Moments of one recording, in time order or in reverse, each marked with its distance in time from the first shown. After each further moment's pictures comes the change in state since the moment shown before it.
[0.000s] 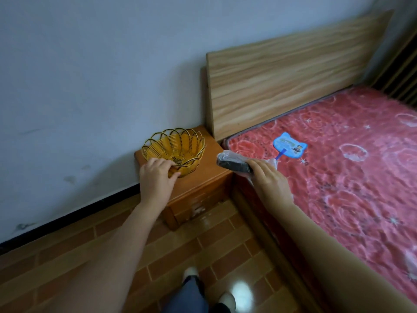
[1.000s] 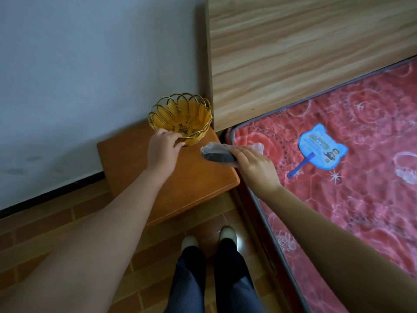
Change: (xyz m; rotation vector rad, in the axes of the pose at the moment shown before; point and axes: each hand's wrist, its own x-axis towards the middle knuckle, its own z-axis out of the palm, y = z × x) left_hand 0.259 -0.026 0.243 -0.081 -0.284 -0.251; right_hand 0.180 0.169 0.247 0.155 -0.373 -0.124
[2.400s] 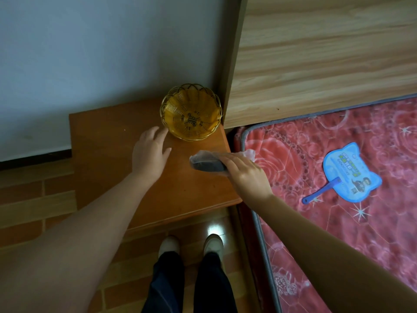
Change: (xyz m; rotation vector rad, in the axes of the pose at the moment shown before) left_hand 0.035 -0.095 0.116 0.158 -0.062 -0.134; right_hand 0.034 0.051 0.128 0.055 -0.143 -0.168
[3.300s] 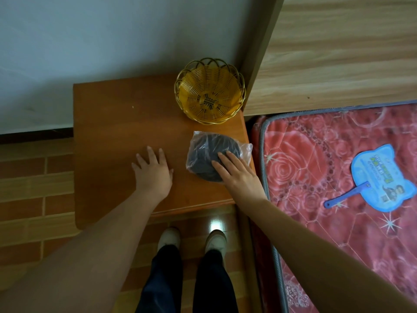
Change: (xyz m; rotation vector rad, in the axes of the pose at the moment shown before) left_hand -0.054 -0.035 0.075 0.294 -0.421 -0.298; right_hand -0.016 -0.008 0.088 -0.122 -0.180 -0.079
